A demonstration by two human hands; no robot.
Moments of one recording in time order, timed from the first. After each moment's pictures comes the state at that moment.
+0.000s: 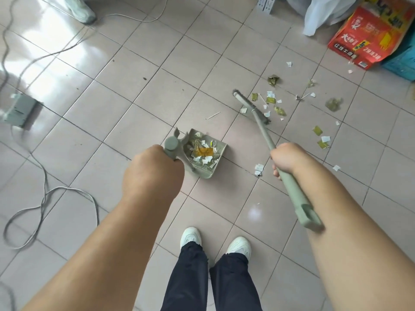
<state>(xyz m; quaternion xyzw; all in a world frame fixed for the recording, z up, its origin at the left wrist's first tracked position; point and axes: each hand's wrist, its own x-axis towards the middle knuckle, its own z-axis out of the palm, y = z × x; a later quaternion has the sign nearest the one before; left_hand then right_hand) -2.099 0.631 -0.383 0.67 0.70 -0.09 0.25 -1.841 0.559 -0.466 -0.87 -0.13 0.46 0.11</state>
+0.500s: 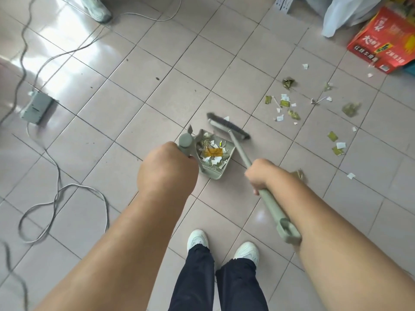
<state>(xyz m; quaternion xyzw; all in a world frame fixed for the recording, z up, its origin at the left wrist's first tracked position) -2.094 0.661 -0.380 0.65 0.71 -0.09 0.27 -1.911 0.603 -0.484 -0.81 -0.24 0.53 -0.05</state>
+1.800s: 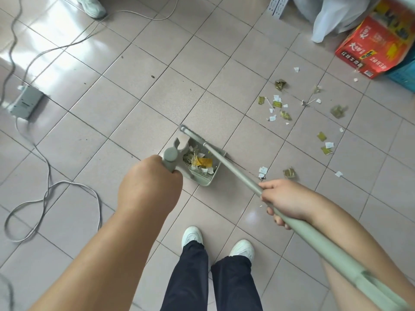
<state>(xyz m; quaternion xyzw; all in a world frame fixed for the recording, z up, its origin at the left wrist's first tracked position) -2.143 0.632 -0.376 0.67 0.69 -0.08 0.25 -1.924 0.525 -0.402 -0.76 -0.17 0.62 0.07</state>
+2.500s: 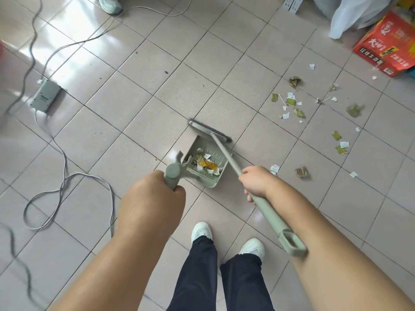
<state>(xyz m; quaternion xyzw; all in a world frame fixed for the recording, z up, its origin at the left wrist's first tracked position) -2.189 0.602 -0.366 0.65 0.71 -0.08 0.26 -1.982 0.572 -0.484 -0.79 -0.21 0.58 0.04</state>
